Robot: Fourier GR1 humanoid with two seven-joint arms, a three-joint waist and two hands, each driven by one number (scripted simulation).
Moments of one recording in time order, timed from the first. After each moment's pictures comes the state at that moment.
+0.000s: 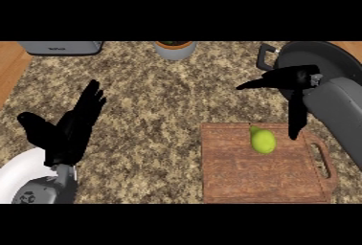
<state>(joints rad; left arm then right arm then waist) -0.14 0.20 -0.11 -1.68 0.17 0.18 0.32 -0.88 -0.59 0.52 -0.94 0.36 0.92 -0.12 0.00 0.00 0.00</state>
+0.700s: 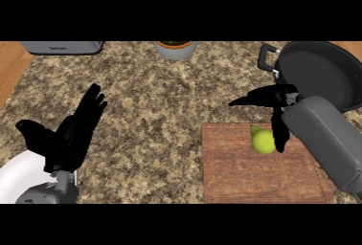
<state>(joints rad) -0.10 0.17 -0.10 -1.72 0.13 0.16 0.33 -0.77 -0.47 0.48 -0.97 0.54 0.91 -0.04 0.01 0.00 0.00</state>
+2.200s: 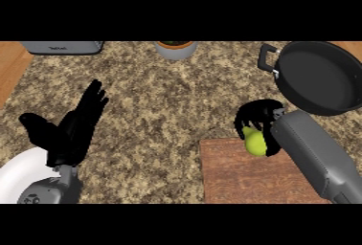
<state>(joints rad) -0.14 0.12 -0.06 -1.71 0.09 0.12 0.35 -0.71 -0.36 0.48 -0.83 0.86 0.76 -0.30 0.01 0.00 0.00</state>
